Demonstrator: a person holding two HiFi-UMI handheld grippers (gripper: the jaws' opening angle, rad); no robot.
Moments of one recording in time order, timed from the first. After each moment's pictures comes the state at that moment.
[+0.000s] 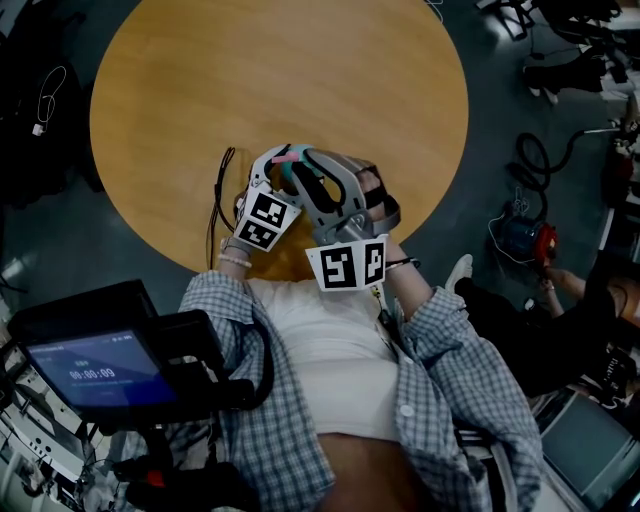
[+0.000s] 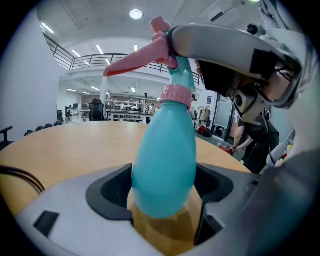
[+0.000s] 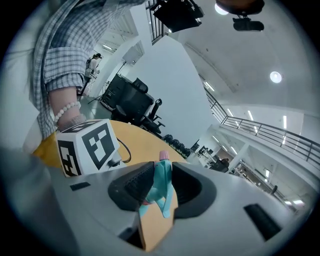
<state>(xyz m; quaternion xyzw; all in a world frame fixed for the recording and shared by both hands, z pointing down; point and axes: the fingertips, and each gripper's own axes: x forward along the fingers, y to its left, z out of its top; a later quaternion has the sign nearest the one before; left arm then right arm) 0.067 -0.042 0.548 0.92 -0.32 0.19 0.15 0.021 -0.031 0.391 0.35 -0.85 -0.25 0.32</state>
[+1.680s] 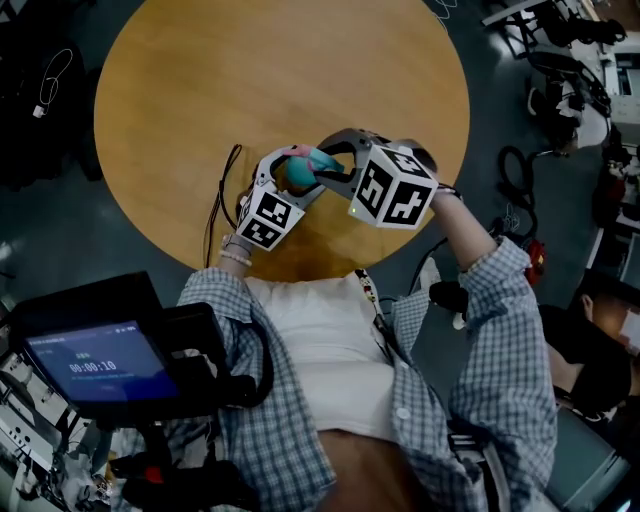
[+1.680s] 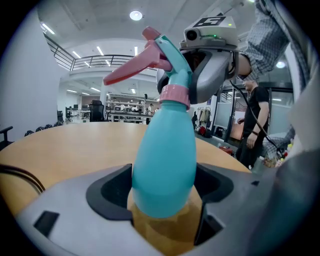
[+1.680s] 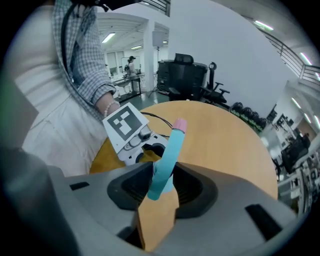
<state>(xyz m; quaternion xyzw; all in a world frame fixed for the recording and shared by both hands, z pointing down) 0.077 -0.044 0.548 0.92 -0.32 0.19 0.15 0.045 -0.031 0.444 -0.03 -0.86 -0.05 0.50</state>
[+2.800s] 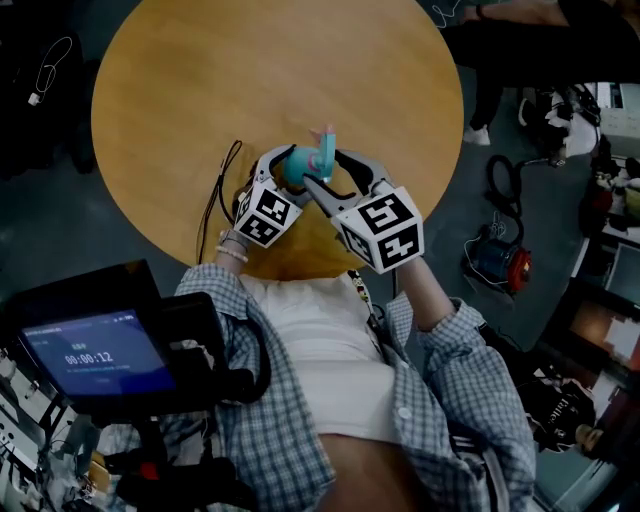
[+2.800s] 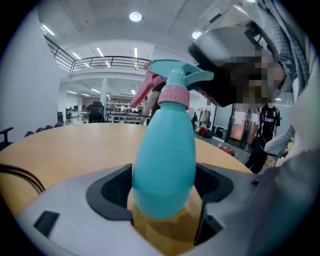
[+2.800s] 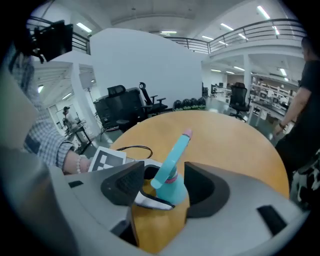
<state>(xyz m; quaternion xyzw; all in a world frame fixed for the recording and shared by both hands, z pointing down) 0.090 -0.050 0.544 0.92 -0.33 0.18 0.14 0.062 -0.043 0.422 0.31 -0.87 0.18 0.34</state>
